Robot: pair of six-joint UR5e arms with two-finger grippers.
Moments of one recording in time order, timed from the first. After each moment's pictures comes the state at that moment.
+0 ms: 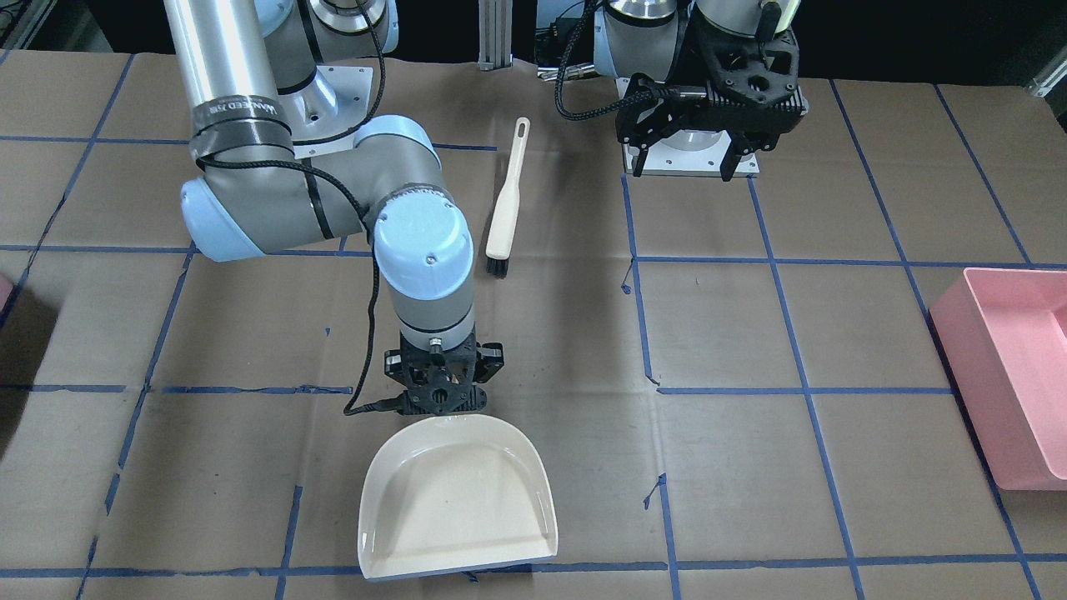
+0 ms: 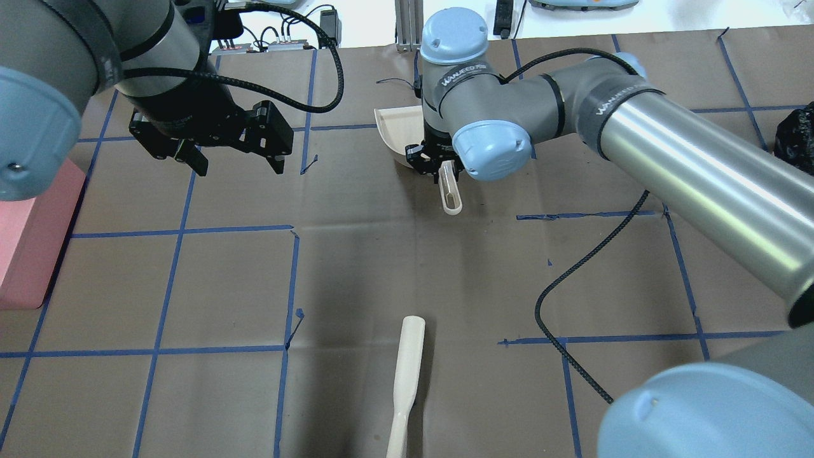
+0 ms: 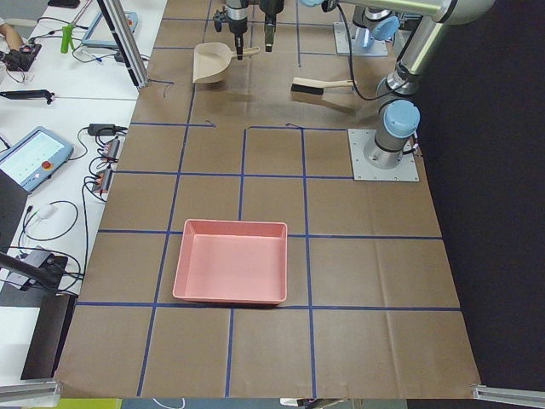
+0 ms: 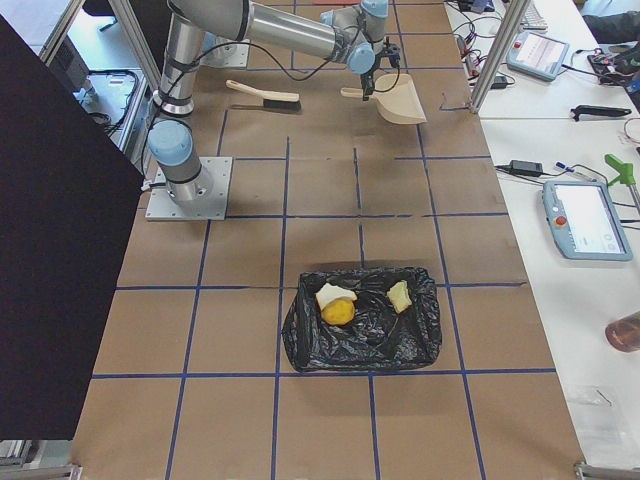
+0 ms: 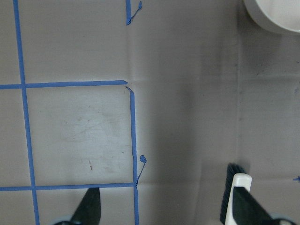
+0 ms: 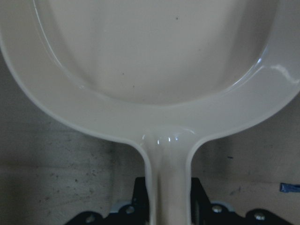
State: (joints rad) left arm -1.67 -1.49 -1.58 -1.59 1.57 -0.07; right arm 1.89 -1.06 1.51 -2.04 -1.59 0.25
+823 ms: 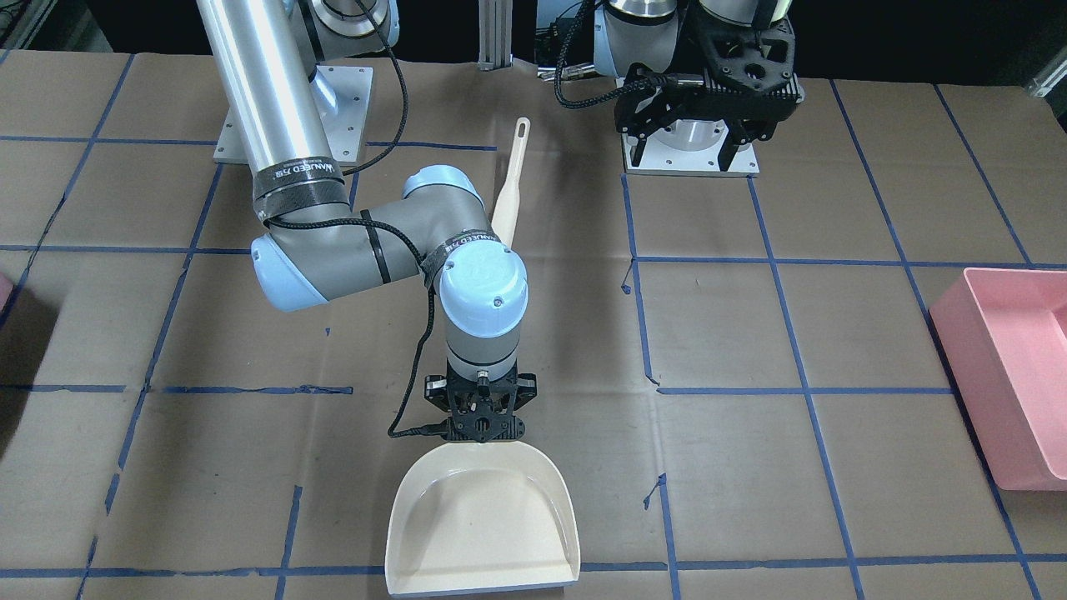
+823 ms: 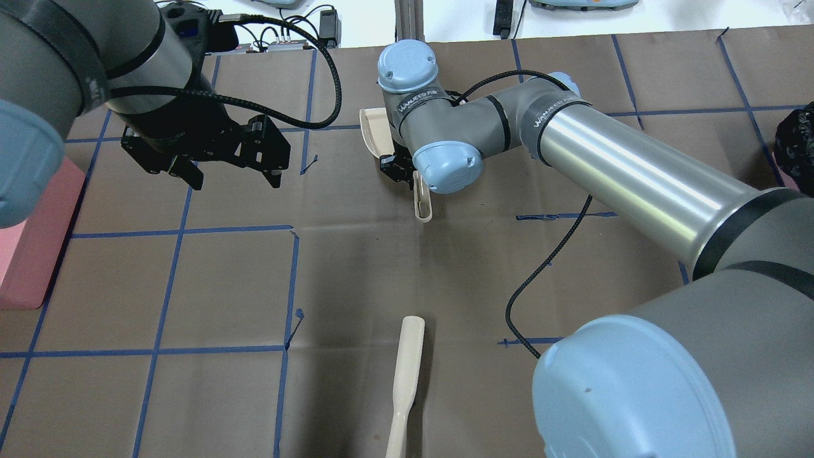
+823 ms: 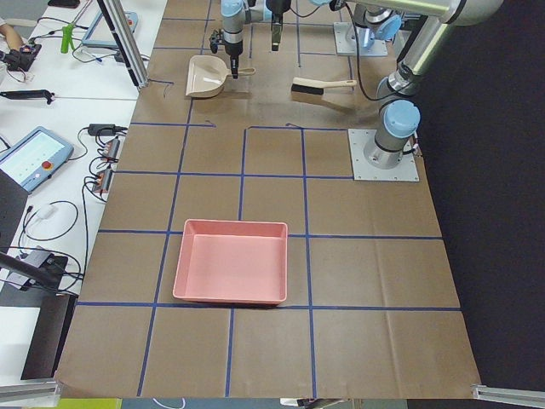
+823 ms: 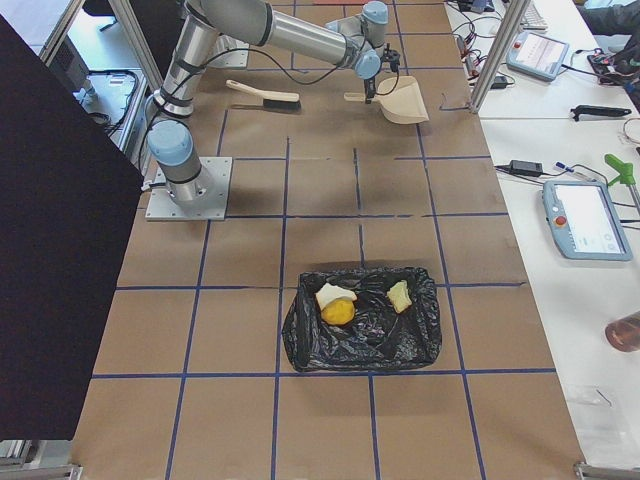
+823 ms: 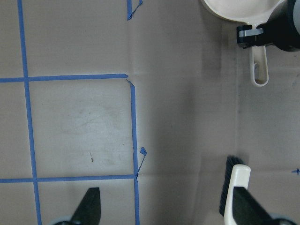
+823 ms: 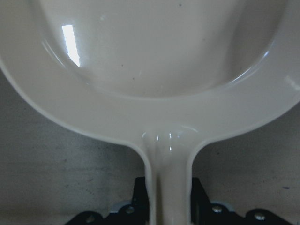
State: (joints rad) left arm -1.67 -1.45 -1.61 -1.61 1.56 -0.07; right arm 1.94 -0.96 1.46 -2.11 -1.61 0.34
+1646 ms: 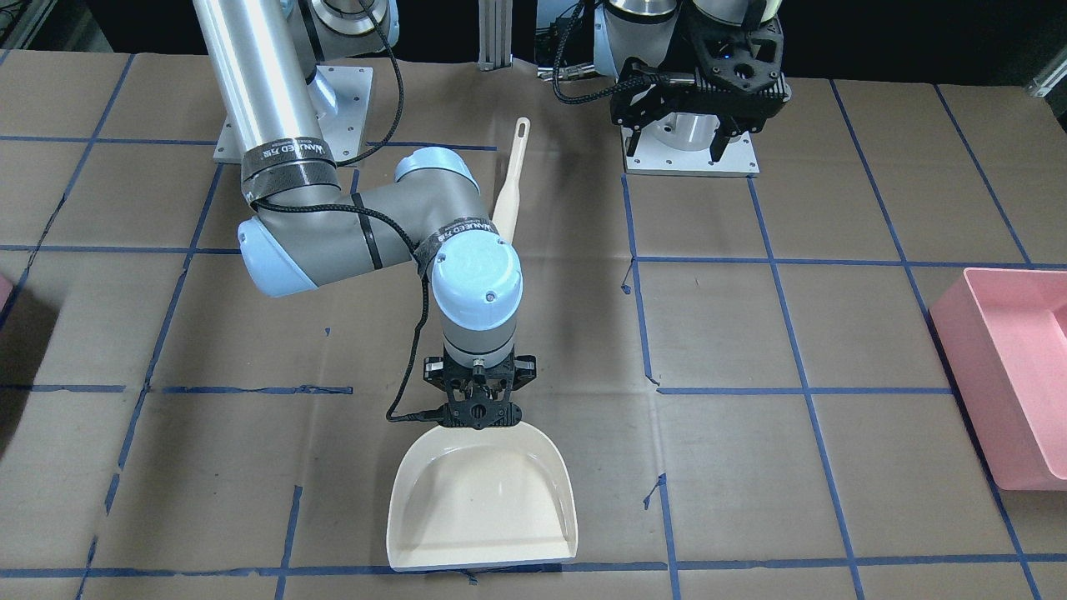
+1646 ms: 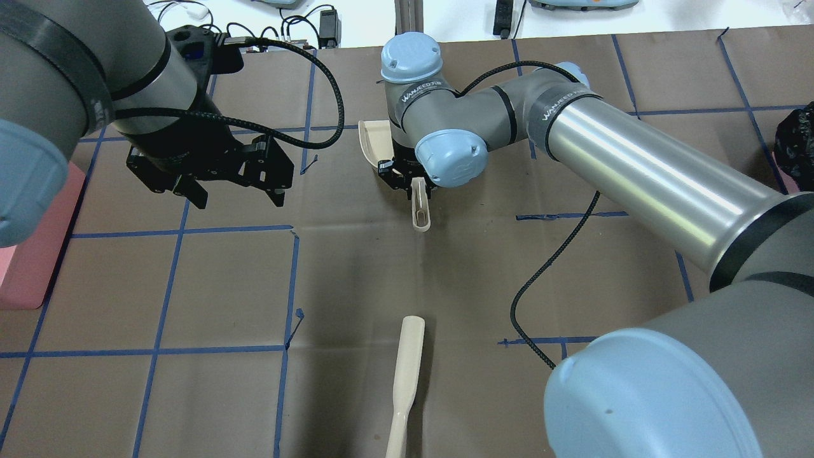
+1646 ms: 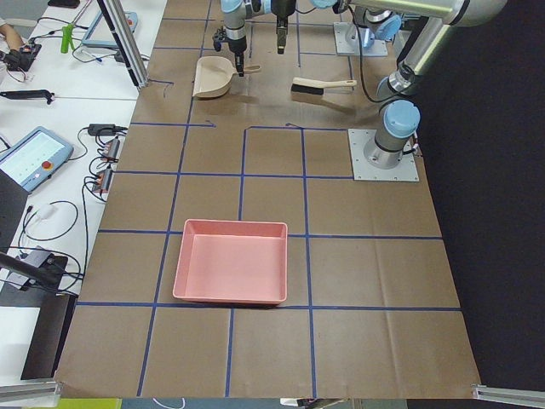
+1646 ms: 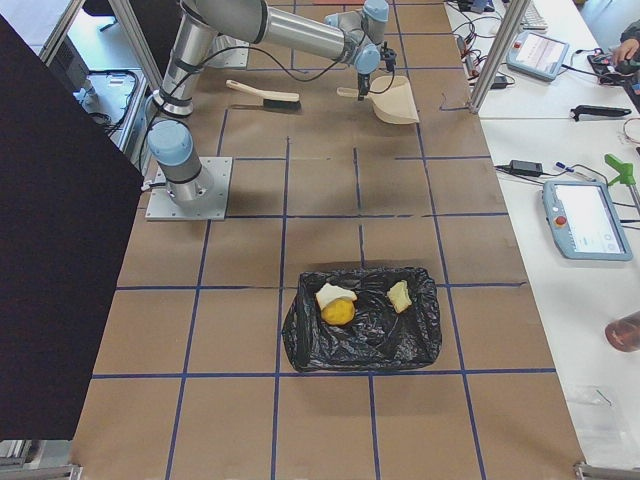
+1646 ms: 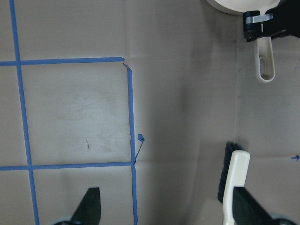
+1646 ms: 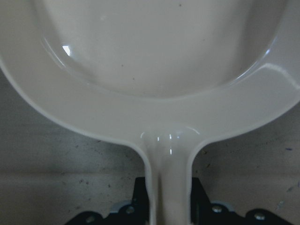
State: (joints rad) left arm -1.67 -1.44 -1.64 -1.63 1.55 -0.07; right arm 1.93 -0.99 1.45 -1.99 -1.54 0.34
